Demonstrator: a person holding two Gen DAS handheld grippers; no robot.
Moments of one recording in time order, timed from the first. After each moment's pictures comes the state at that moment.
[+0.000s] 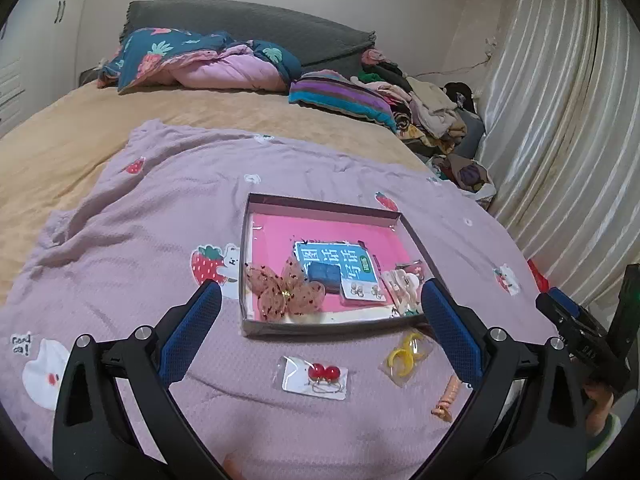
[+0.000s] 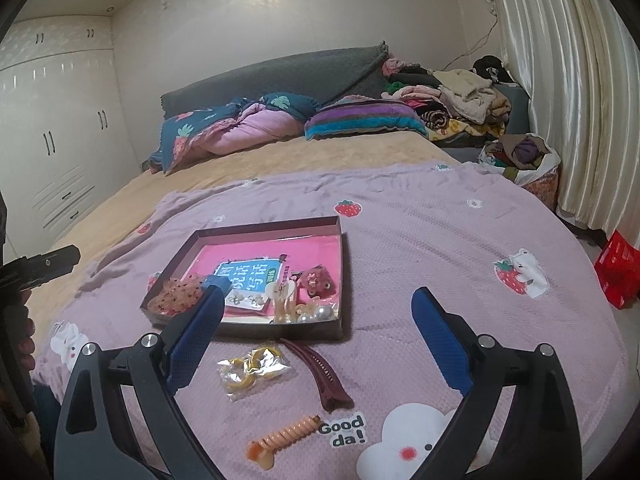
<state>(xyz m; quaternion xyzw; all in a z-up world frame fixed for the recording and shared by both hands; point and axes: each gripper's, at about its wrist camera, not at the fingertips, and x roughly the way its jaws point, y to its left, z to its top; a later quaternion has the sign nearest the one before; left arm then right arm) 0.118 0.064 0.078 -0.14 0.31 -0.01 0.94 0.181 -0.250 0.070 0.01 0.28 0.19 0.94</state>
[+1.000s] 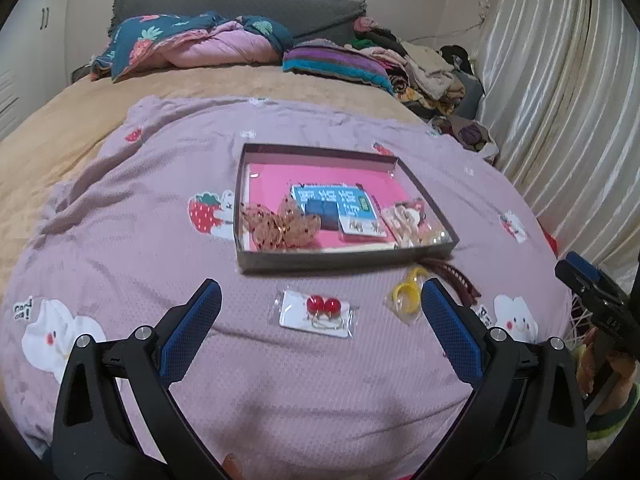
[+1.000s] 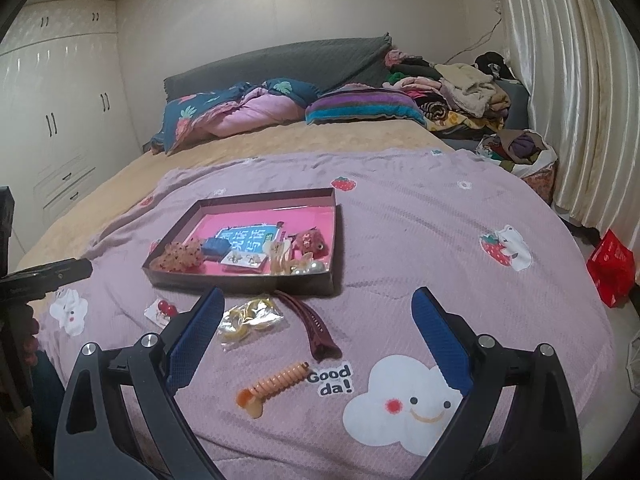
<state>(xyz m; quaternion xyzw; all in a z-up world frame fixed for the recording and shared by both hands) 0.089 0.039 0.041 -0.11 0.36 -0.02 0.93 0.141 -0.261 0.054 -0.01 0.30 0.19 0.94</state>
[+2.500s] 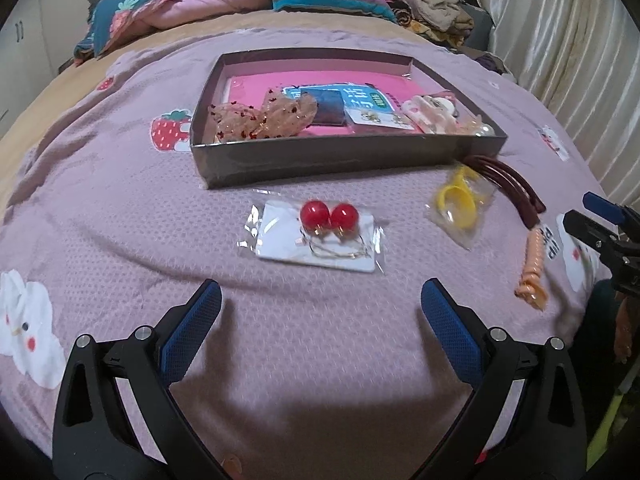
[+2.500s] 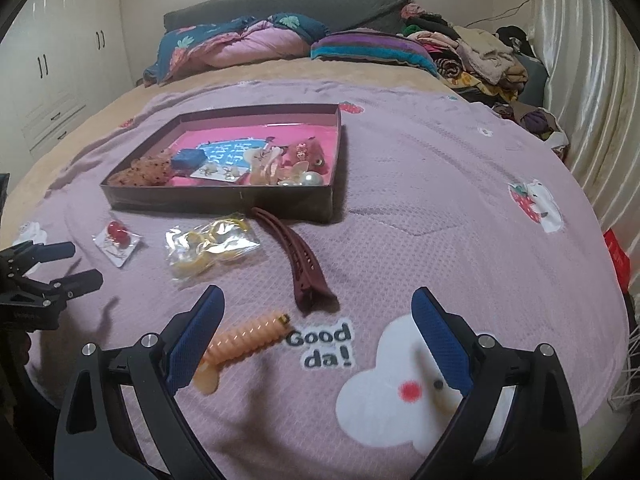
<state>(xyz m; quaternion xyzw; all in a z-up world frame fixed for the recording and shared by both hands) 0.120 0.008 -0.055 -0.05 0.45 0.00 0.89 0.183 -0.238 -0.029 -0.08 0.39 0.18 0.90</state>
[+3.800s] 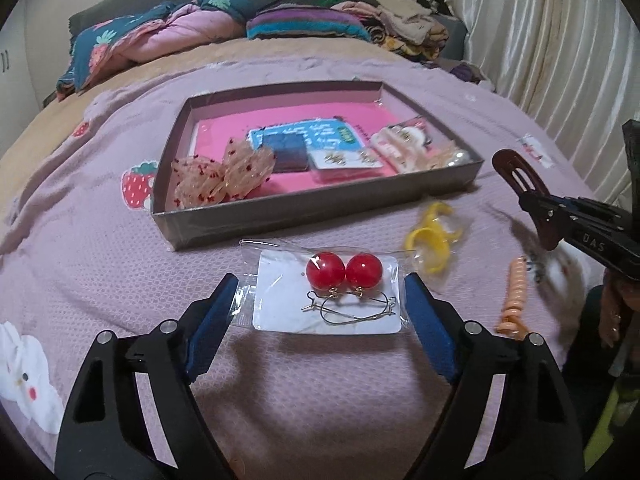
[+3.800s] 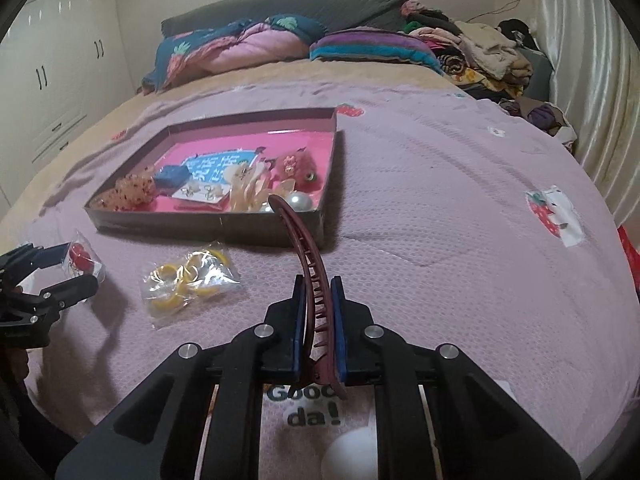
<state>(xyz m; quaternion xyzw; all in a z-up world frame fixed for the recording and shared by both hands) 0.134 -0.011 -0.036 -0.02 0.41 -0.04 0.91 0.215 -0.244 -0.031 -0.06 0.38 0.19 0.90</state>
